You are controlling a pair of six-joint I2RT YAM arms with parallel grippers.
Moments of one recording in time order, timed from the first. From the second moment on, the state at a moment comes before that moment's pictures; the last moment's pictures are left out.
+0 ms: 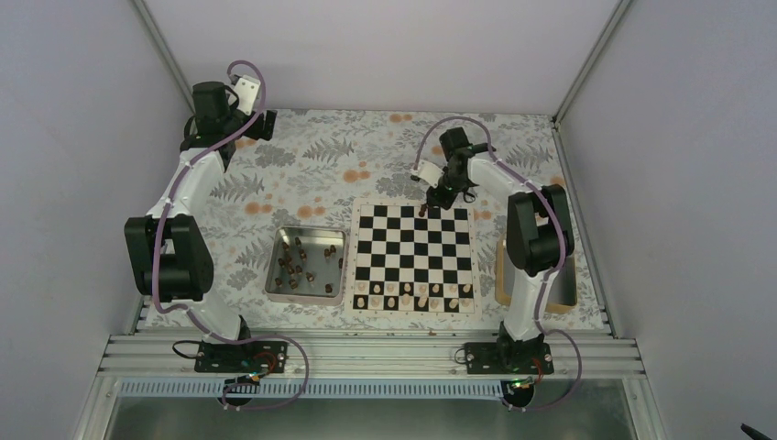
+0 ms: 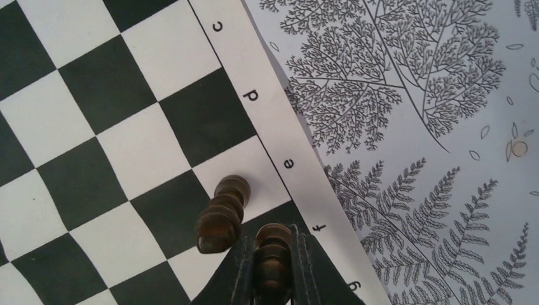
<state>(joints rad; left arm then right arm) 0.05 1.68 1.40 -0.15 0.21 0.31 0.31 1.96 1.48 -0.81 -0.25 -0.74</state>
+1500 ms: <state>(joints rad) 0.05 1.71 1.43 -0.16 0.21 0.31 0.23 2.01 1.43 -0.80 -0.33 -0.74</state>
